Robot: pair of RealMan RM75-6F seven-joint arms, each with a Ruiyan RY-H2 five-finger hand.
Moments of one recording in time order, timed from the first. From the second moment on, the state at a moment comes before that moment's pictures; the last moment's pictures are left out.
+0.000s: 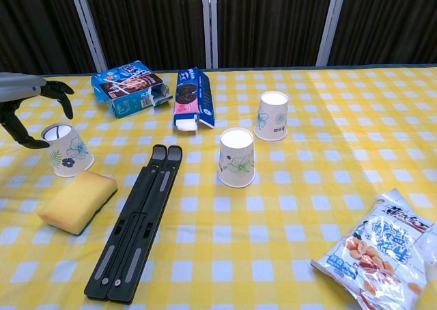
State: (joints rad) left arm -0.66 -1.30 -0.16 -1.57 0.87 0.87 0.52; right arm 0.12 -1.15 0.06 -1.61 -1.56 1.48 0.13
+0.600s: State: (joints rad) left arm -0.69 -1.34 -0.13 -1.54 0.82 0.94 0.56; right arm 0.12 -1.15 0.06 -1.61 -1.56 1.49 0.13
